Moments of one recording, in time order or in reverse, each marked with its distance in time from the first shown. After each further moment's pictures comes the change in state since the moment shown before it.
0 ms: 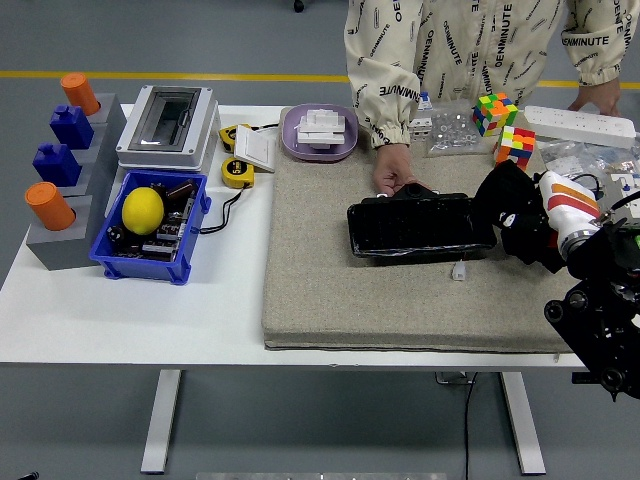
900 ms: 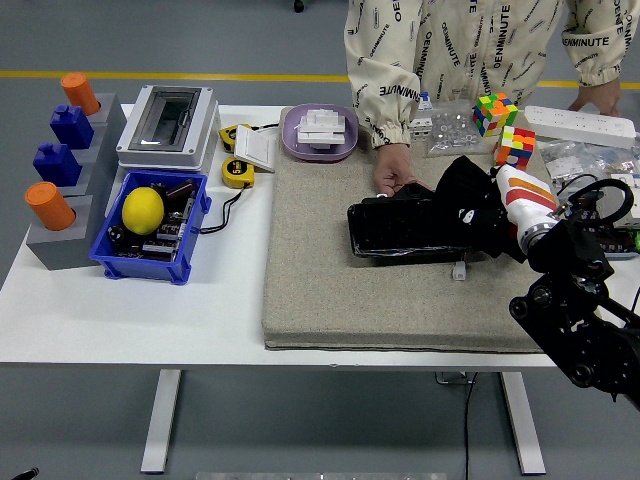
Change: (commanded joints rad) left arm -0.010 0.002 -0.001 -0.001 -0.001 0.000 0.000; right arm 0.054 0.068 -0.089 0.012 0.036 0.001 -0.017
